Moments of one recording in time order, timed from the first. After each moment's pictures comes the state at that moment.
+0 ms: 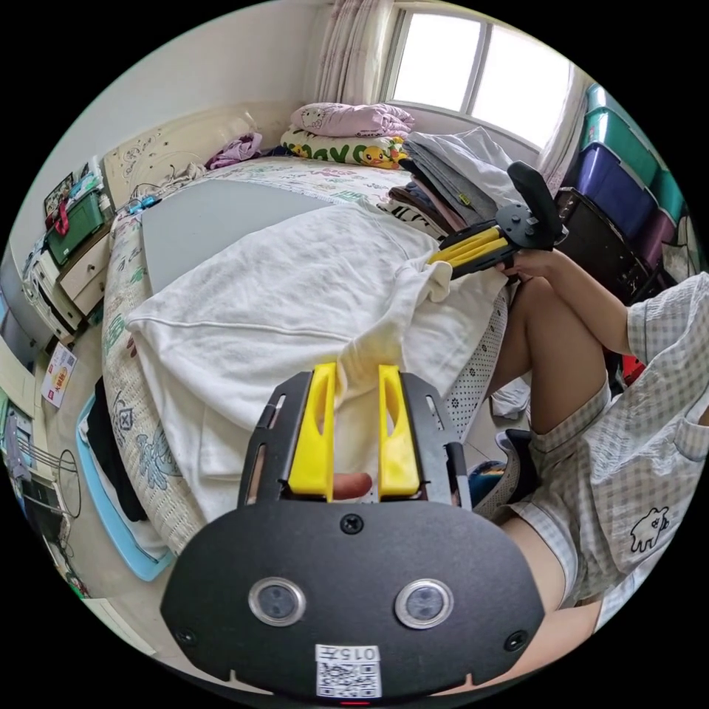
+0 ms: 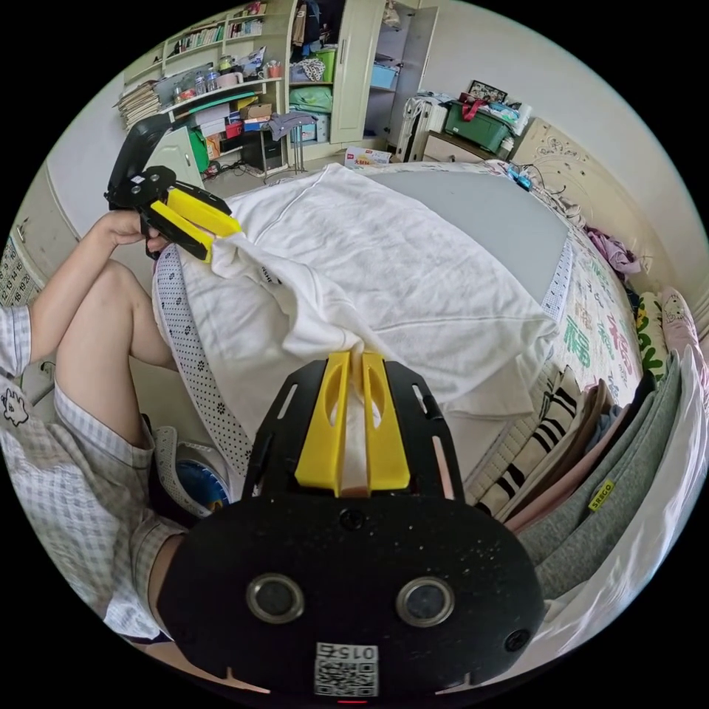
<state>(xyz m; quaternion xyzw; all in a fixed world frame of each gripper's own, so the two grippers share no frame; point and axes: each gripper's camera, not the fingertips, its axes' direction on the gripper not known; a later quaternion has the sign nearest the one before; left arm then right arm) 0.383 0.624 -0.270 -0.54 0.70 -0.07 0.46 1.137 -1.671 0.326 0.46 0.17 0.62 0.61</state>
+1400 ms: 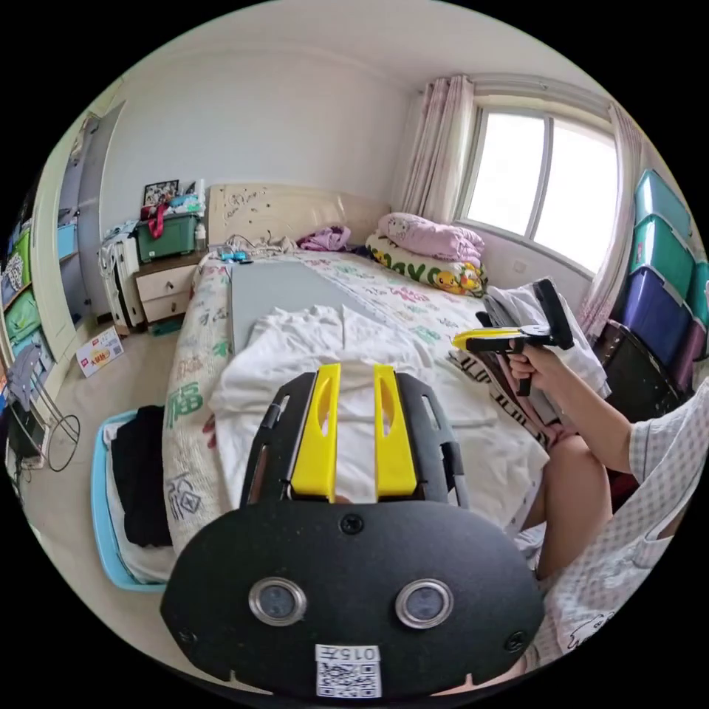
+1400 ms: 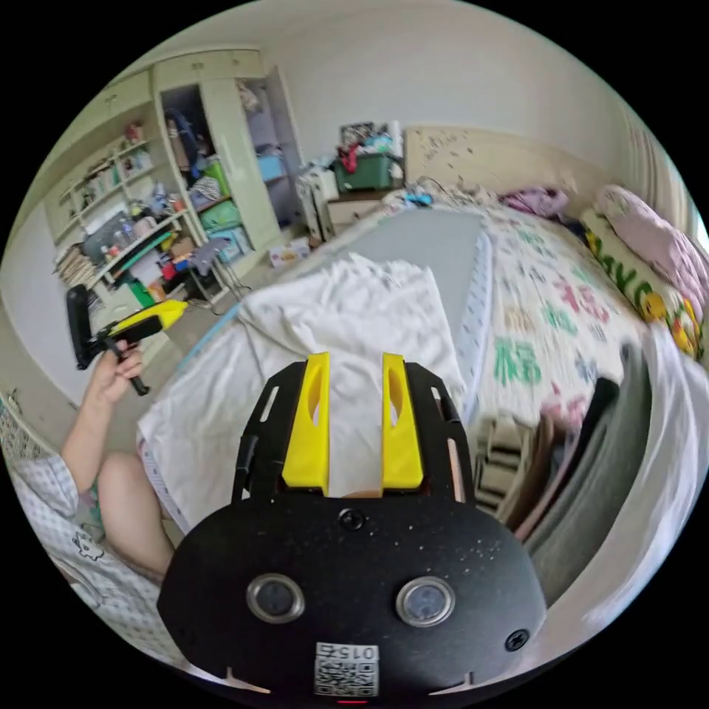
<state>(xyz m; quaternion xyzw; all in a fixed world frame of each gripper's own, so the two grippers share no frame) 0.382 0.619 -0.164 -0.52 0.55 -0.24 0.62 1.231 -1.391 0.067 0.58 0.15 0.69 0.39</state>
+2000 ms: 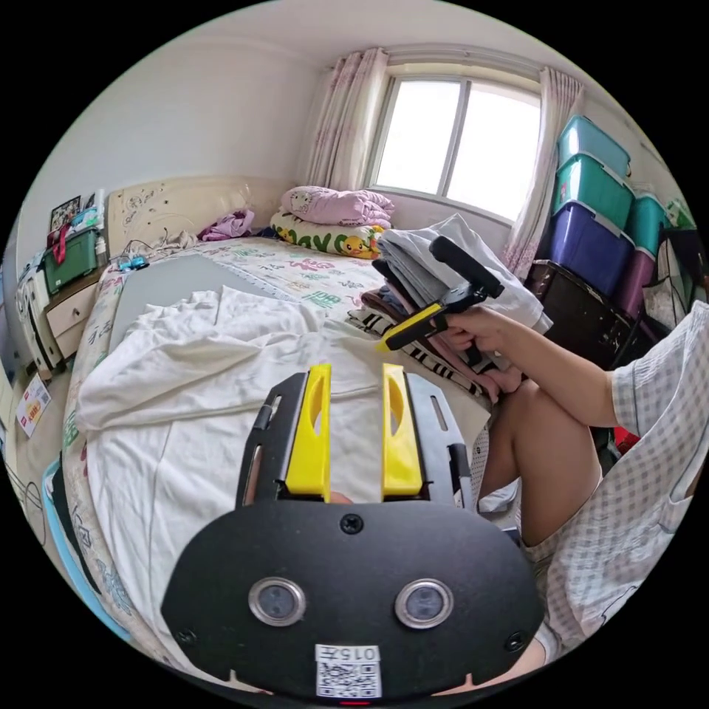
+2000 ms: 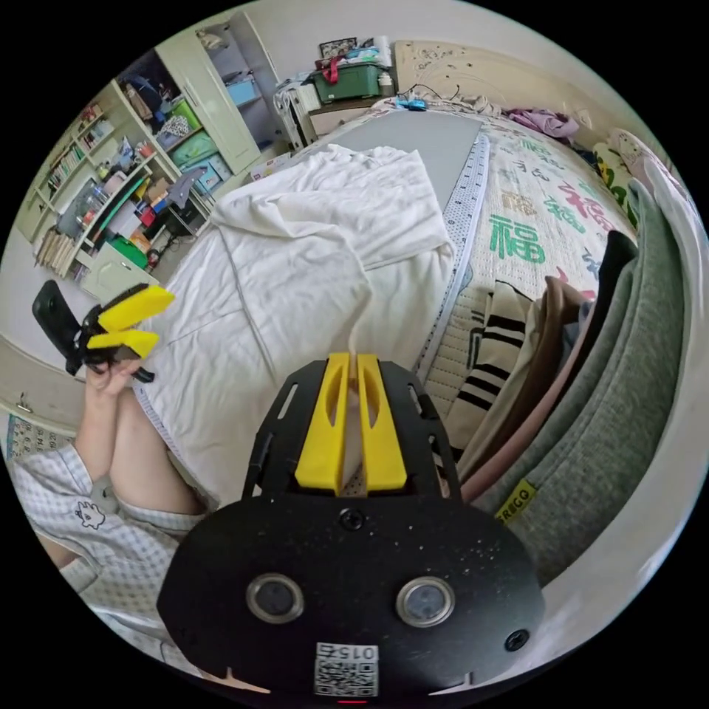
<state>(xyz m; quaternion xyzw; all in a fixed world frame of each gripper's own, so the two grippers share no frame) 0.455 0.545 -0.279 -0.45 0.68 -0.22 0.53 1.143 -1.325 0.139 0.51 0.01 0.72 0.47</state>
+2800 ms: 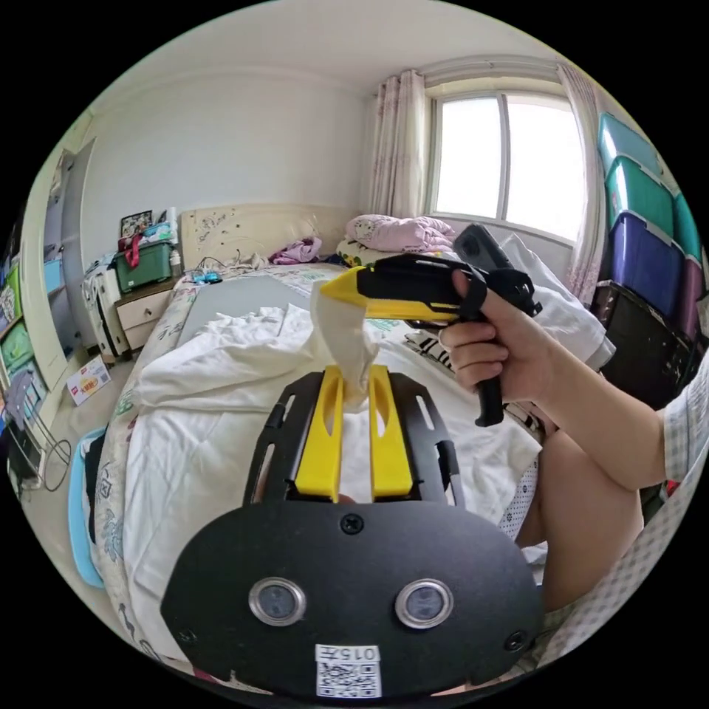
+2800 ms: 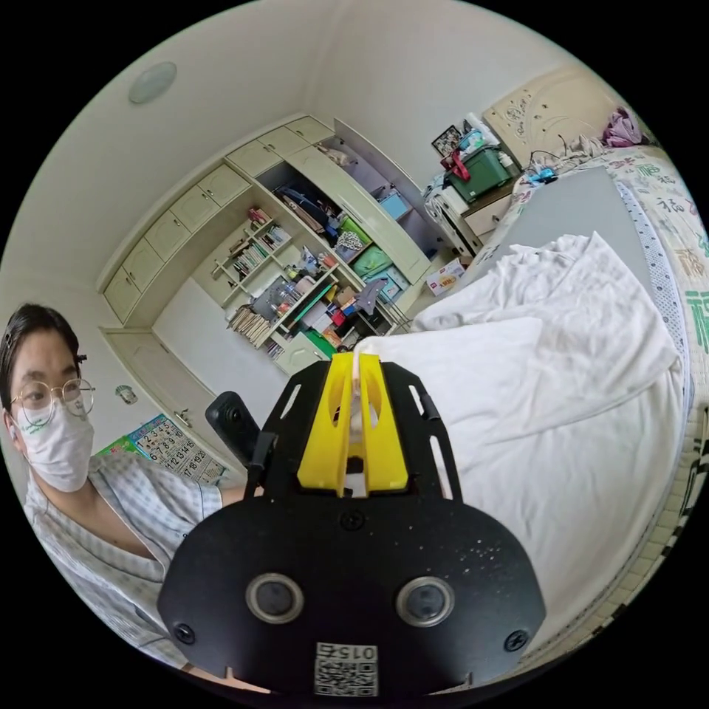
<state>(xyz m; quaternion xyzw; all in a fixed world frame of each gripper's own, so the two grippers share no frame) 0.417 0.514 -0.313 -0.47 0.58 -0.21 0.63 0.960 -1.242 0.154 0.84 0.01 0.42 0.35</state>
